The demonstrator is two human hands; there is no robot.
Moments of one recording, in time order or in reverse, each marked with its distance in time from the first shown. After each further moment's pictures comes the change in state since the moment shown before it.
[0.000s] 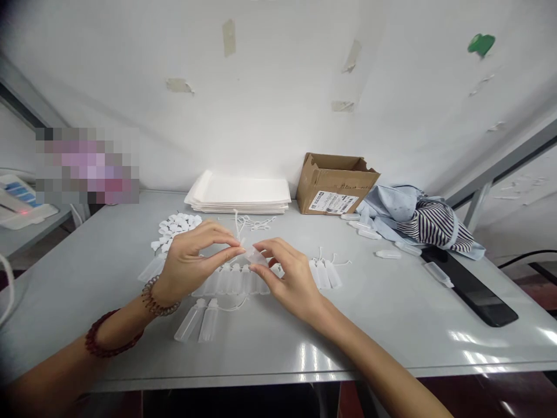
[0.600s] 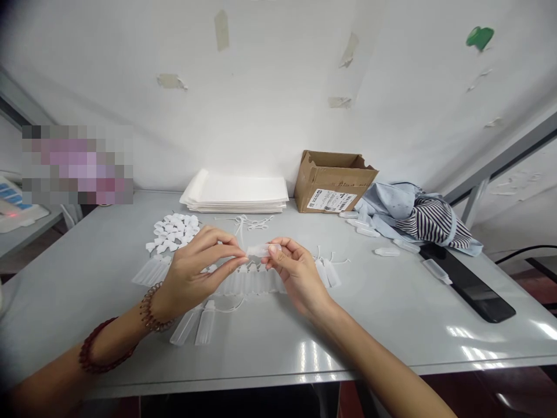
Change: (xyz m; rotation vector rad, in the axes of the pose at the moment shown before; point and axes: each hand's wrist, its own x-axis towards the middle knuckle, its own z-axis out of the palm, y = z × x) left_hand -0.008 0.005 0.007 0.097 -0.073 0.179; right_hand 0.001 0.014 0.001 0.955 0.110 0.644
